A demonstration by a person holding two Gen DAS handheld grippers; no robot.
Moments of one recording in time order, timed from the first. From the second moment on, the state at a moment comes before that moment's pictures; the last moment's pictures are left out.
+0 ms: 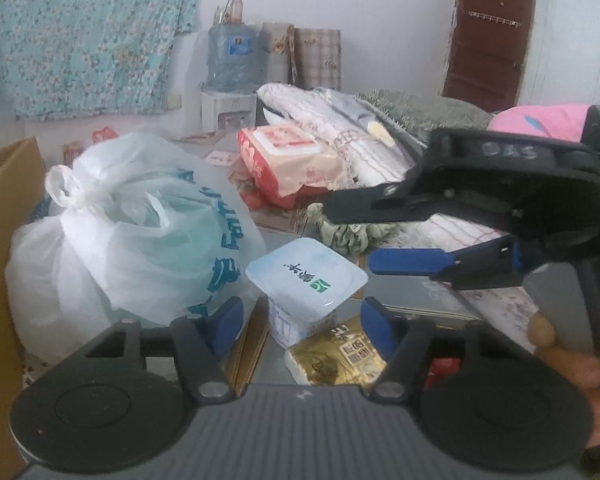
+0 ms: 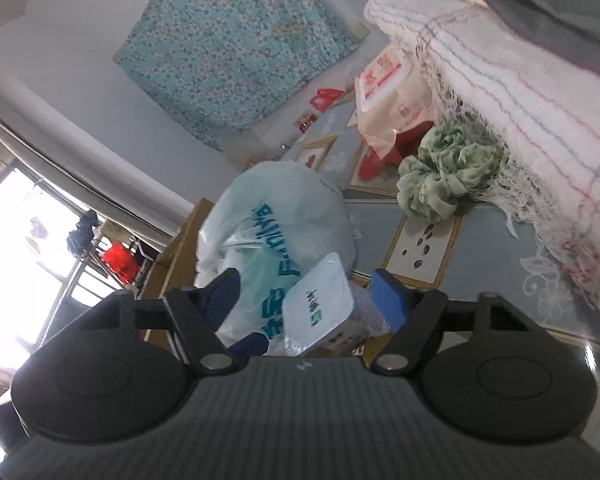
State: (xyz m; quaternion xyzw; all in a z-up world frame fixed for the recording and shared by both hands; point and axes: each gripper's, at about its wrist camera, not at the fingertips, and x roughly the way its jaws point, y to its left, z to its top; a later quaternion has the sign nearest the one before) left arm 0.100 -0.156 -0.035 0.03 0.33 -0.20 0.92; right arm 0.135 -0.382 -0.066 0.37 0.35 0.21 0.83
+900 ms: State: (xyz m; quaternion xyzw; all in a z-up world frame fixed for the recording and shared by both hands) left arm 0.107 -0.169 -0.039 0.03 0.29 -0.21 0.93; right arm 0.162 -0.362 -0.069 0.35 0.35 0.22 0.84
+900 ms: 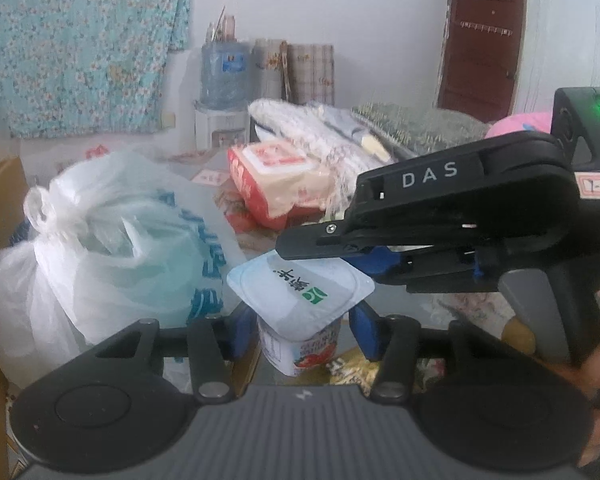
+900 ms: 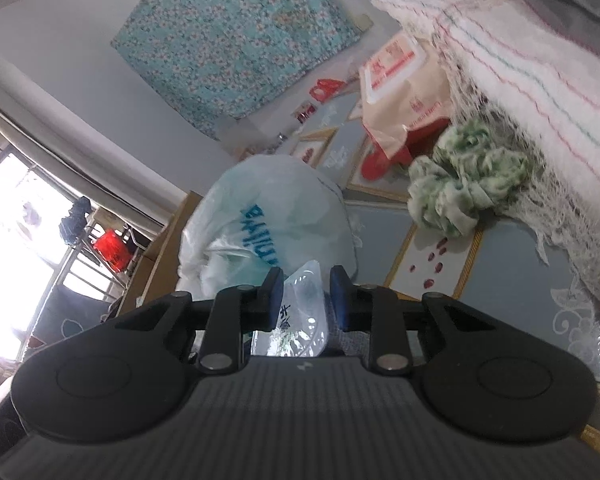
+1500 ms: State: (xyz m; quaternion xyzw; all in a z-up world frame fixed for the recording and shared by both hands) left arm 0.067 -0.135 0.022 -0.01 0.22 -0.19 0.96; right arm 0.116 -0.342 0.007 0.34 0.29 0.27 0.86
